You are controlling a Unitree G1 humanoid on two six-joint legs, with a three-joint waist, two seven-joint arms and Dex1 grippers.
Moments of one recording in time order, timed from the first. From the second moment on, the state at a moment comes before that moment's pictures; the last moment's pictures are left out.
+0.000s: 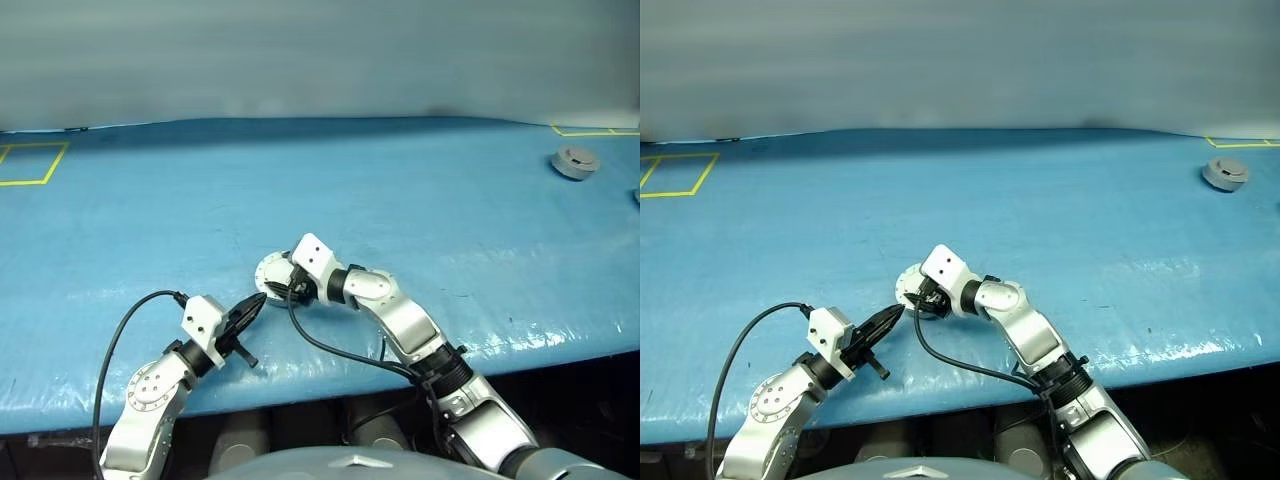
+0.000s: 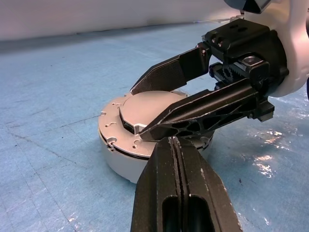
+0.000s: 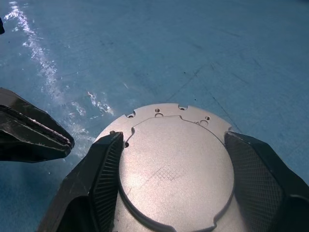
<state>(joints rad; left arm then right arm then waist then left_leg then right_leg) 0.30 0.34 -0.06 -0.26 -0.27 -0.01 -0.61 -0.39 -0.18 0.47 0.03 0.04 0.44 0.60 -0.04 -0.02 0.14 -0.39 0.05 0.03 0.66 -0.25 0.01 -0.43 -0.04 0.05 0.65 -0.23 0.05</state>
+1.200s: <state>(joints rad) 0.31 0.35 -0.08 -0.25 -0.27 0.00 -0.62 -0.36 -0.20 0.50 -0.03 0.02 0.45 0.63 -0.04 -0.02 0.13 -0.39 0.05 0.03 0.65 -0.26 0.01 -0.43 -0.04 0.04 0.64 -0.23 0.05</state>
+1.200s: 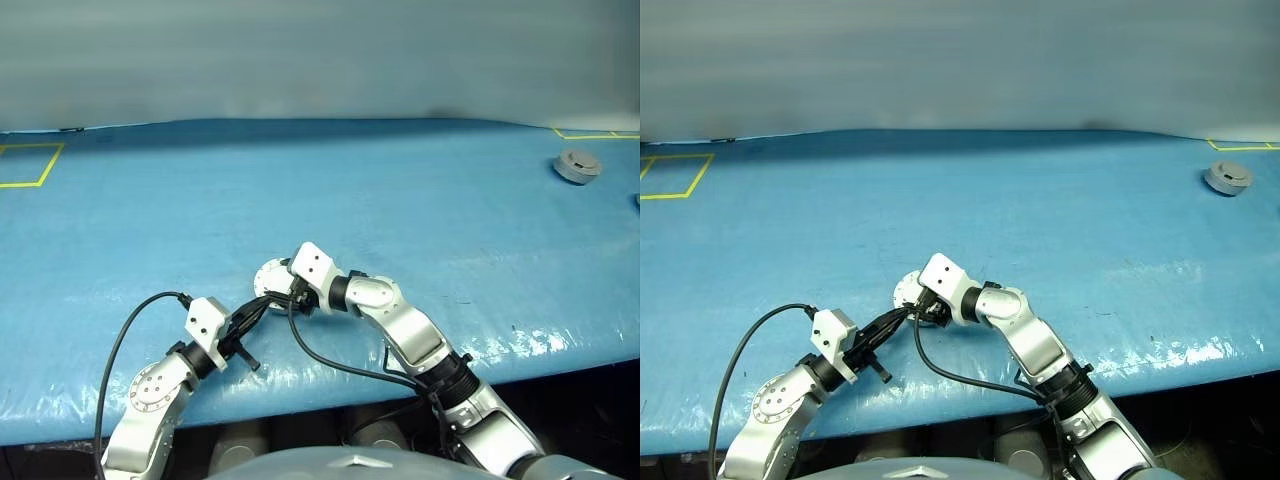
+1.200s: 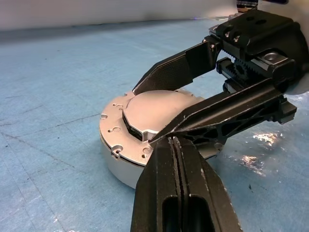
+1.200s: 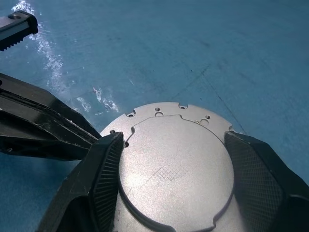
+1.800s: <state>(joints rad) 0.30 0.35 -0.08 -0.25 -0.28 0.00 -0.62 -0.44 -0.20 0.46 0.09 0.05 0.39 0.80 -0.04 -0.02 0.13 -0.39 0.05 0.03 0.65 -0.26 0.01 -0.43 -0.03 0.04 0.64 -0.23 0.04</state>
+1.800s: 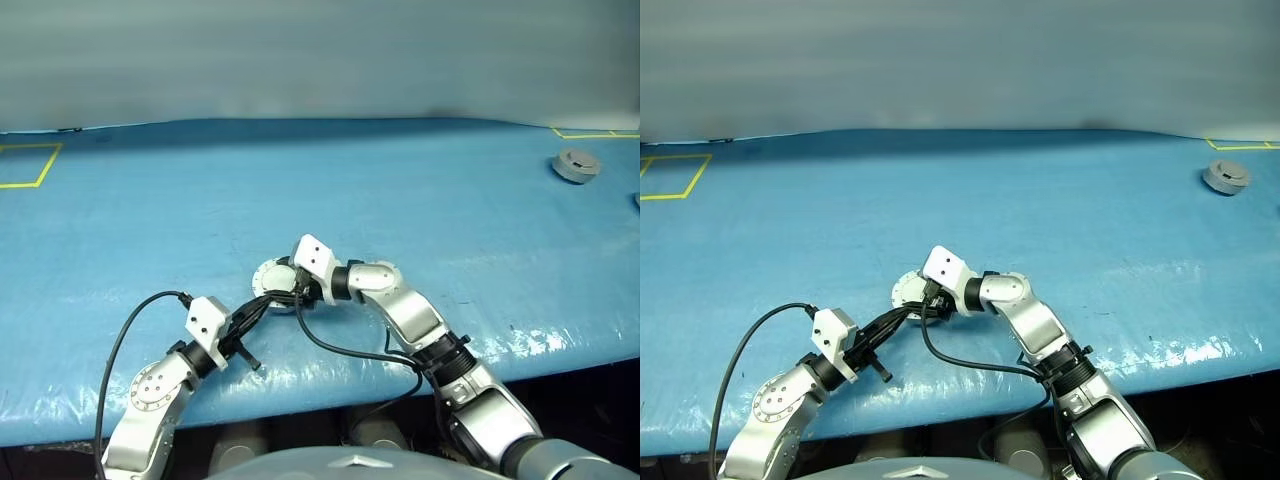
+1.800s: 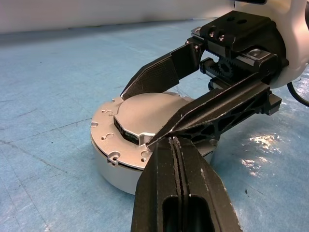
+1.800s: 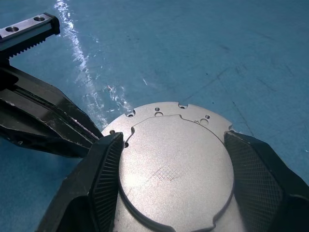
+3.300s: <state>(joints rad) 0.34 0.38 0.04 -0.22 -0.30 -0.02 -0.62 -0.47 -0.14 0.46 0.14 0.01 0.41 0.76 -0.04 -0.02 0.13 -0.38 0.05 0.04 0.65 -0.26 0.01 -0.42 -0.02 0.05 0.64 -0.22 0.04</state>
